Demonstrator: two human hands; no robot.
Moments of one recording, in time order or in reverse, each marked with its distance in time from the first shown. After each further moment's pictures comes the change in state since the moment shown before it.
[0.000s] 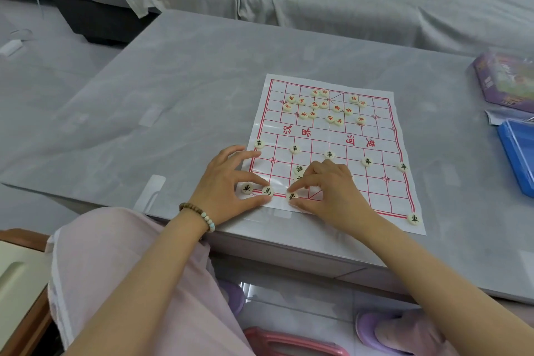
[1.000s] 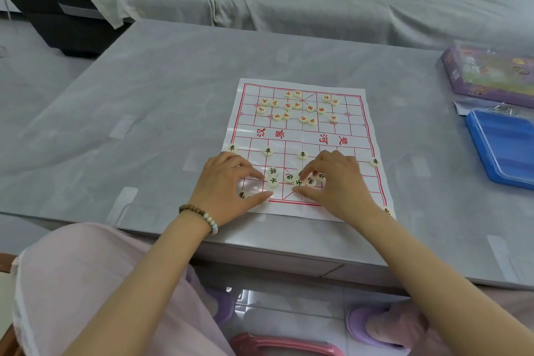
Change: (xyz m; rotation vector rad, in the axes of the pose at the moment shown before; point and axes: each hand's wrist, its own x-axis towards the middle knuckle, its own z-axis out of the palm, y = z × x) left_hand 0.022 0.035 0.015 0.163 -0.033 0.051; right_hand -0.009 0.038 -0.024 -0.133 0.097 0.180
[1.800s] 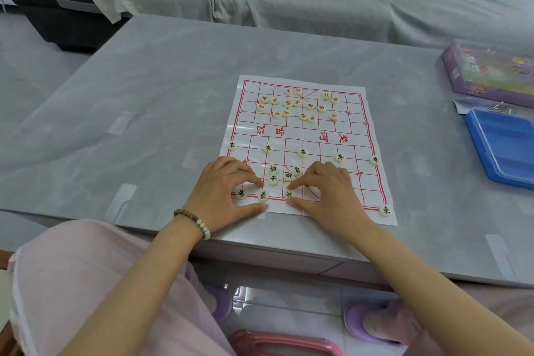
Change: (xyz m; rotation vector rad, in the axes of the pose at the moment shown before) left_hand -0.012 -0.007 0.002 -0.046 -0.057 0.053; right_hand -0.019 -0.008 0.016 0.131 0.010 -0.064
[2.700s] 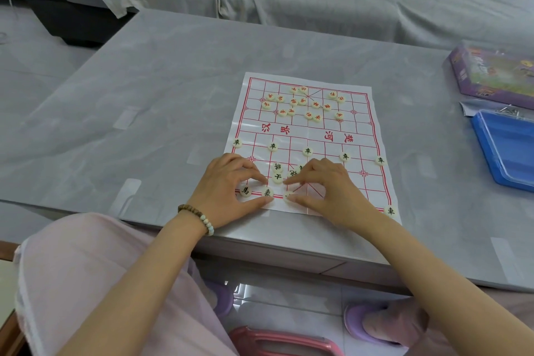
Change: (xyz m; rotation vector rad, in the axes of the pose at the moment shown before) left_hand 0.000 -0.002 0.002 -0.004 0.026 -0.007; right_hand 0.009 0.003 -0.006 0.136 -0.103 -0.109
